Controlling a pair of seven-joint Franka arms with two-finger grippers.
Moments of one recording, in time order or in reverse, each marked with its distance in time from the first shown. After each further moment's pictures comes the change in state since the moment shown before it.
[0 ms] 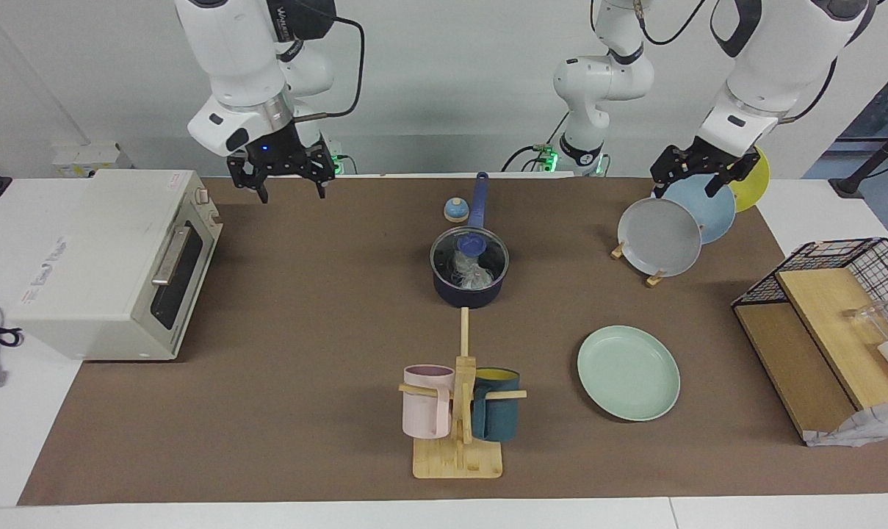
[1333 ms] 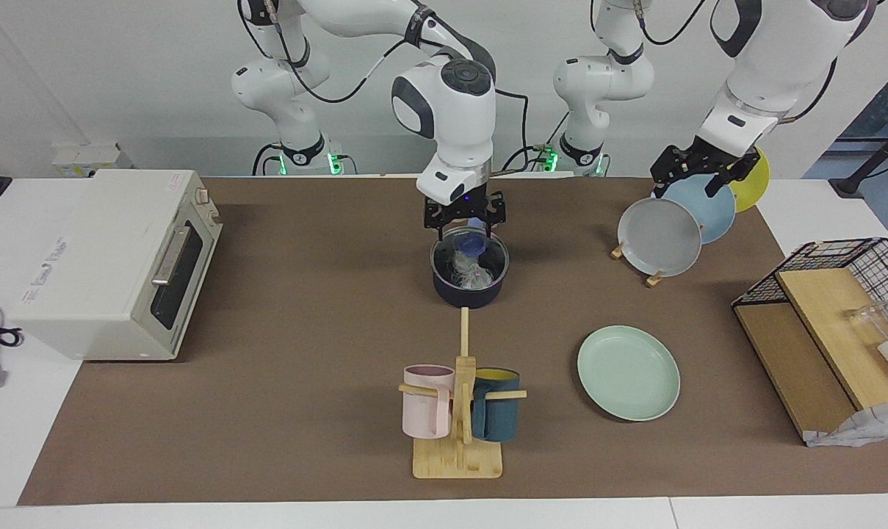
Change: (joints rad) left arm 0.000 0.000 0.000 0.000 0.000 0.000 0.000; right arm 0.265 0.147 0.002 -0.134 -0.008 0.377 0.270
